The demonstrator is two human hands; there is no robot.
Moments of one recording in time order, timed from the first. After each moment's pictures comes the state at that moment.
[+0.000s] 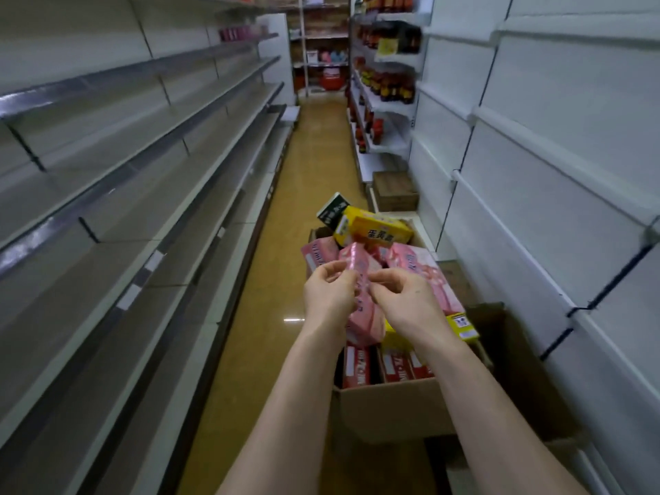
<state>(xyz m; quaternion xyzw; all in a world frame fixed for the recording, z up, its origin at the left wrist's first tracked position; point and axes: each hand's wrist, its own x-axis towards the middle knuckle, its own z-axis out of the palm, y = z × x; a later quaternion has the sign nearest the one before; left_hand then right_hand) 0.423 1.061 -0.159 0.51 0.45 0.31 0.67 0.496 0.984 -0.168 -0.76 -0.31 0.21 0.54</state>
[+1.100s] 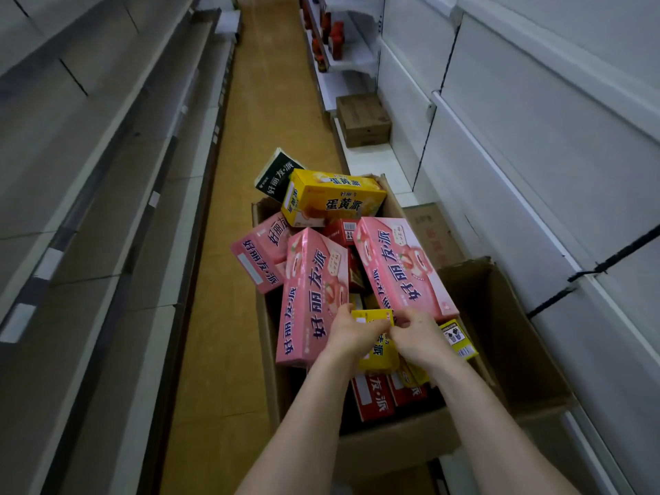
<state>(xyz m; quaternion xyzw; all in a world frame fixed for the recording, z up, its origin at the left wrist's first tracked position) 0.577 1.109 -0.308 0.61 0.50 -0.05 0.61 0.641 1.019 -0.292 -0.86 -0.14 0.36 0.33</state>
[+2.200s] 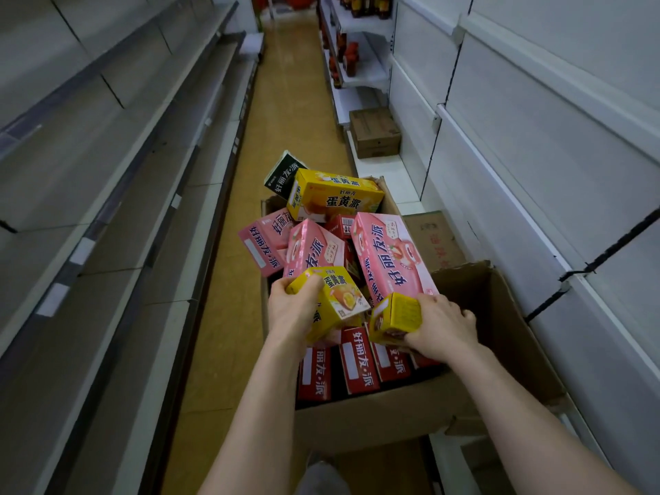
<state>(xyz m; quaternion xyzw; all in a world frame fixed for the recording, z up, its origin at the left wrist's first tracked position) 0.521 1.102 -0.252 0.50 0.56 0.20 0.63 0.658 0.958 -0.293 -0.93 -0.31 0.21 0.05</state>
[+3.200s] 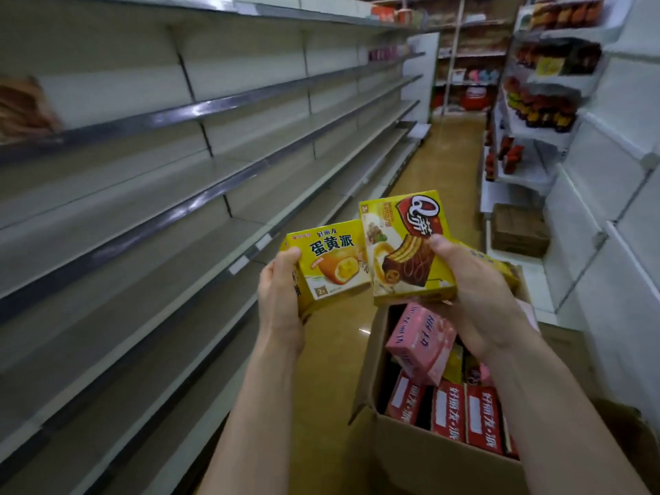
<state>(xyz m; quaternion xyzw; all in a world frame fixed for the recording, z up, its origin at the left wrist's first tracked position) 0.332 1.079 -0.137 0.36 0.42 0.55 0.63 0.513 0.996 -0.098 -0.50 -0.31 0.46 0.67</state>
